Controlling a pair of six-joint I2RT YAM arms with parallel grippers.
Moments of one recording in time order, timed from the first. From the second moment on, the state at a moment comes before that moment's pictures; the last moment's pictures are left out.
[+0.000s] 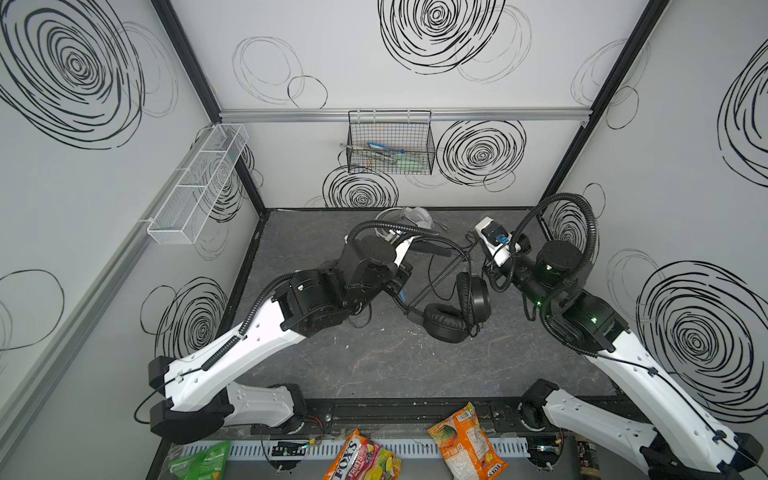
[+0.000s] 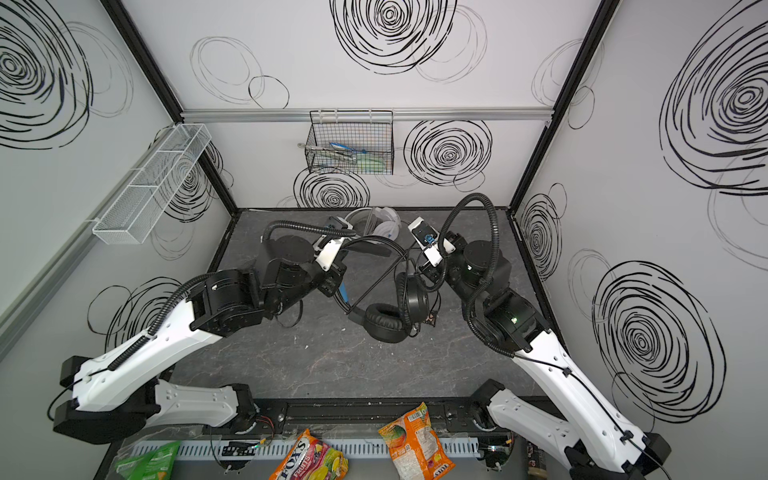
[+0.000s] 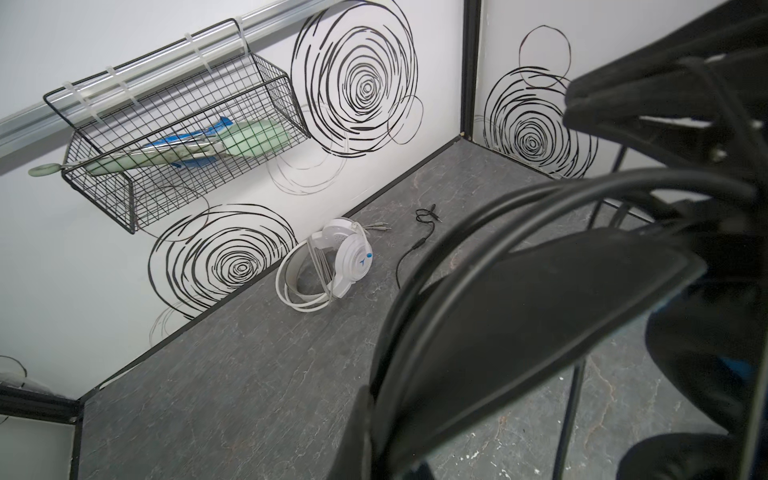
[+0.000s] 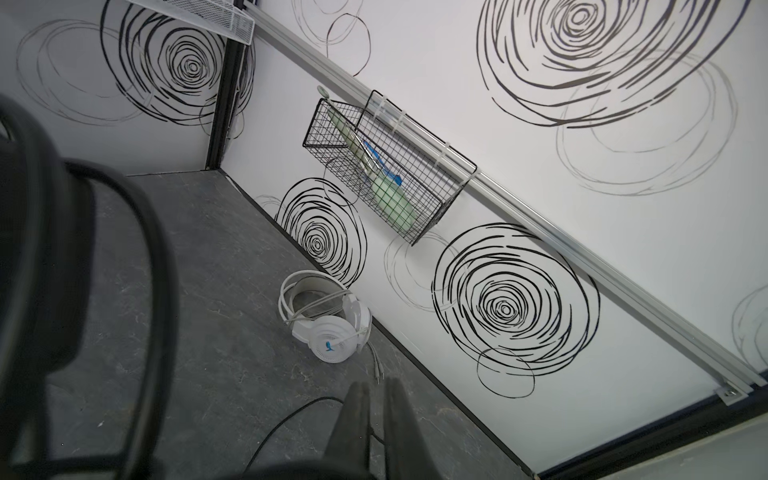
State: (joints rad) left arm -1.02 1.25 1.57 -0.78 -0.45 -0.03; right arm 0.65 0.90 1.13 -0.31 0.16 -0.46
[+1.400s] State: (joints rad) left arm -0.97 1.28 1.87 -0.62 -0.14 -0.24; right arm 0.52 0.84 0.83 0.02 -0.18 -0.04
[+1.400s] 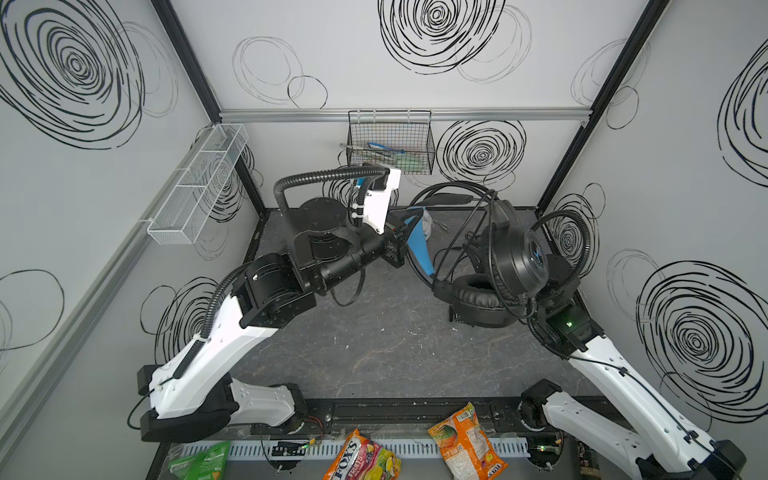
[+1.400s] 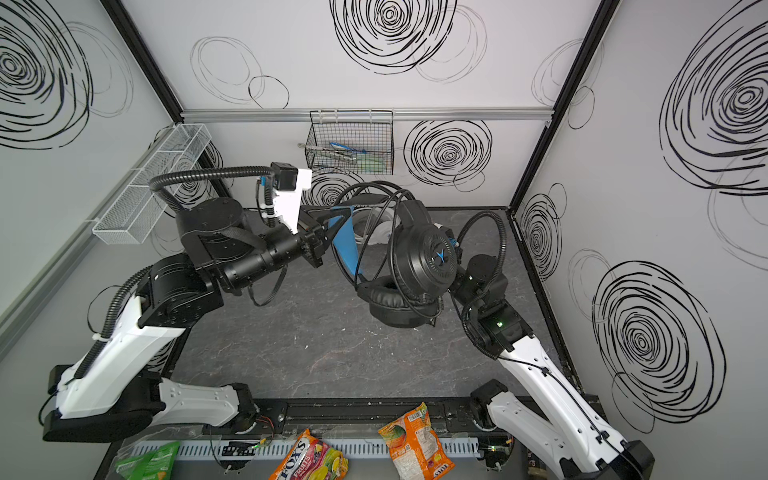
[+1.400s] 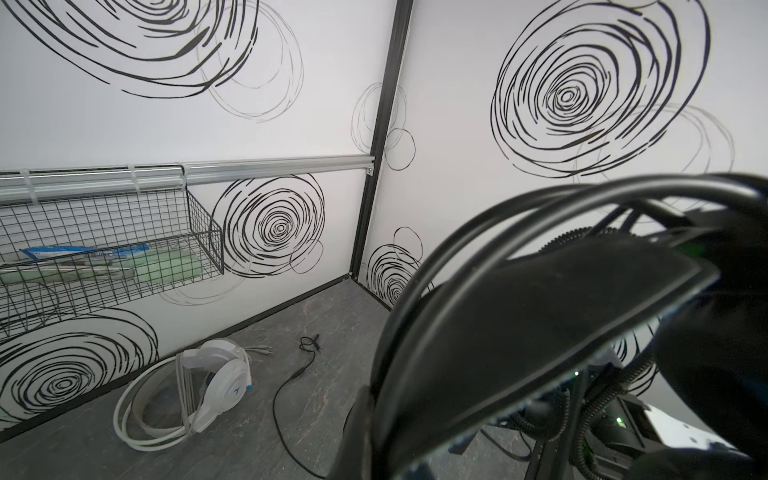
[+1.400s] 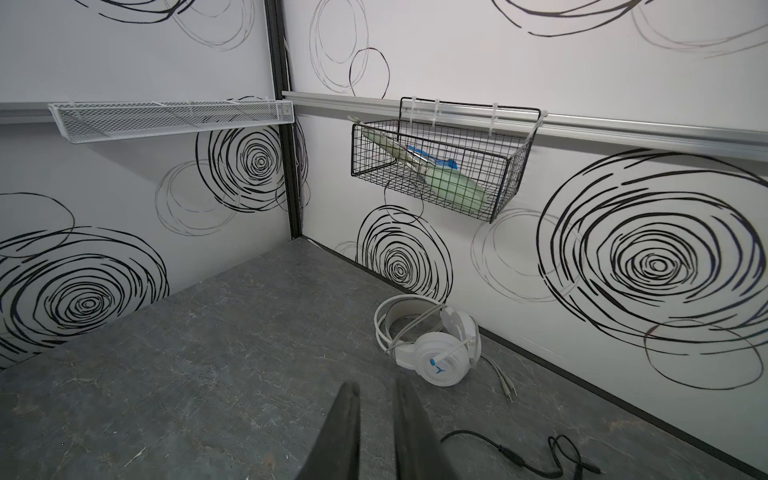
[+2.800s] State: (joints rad) left arm -0.75 1.28 1.77 -0.41 -0.04 -0.46; right arm 0.70 0.81 0.59 0.16 -0.42 0.13
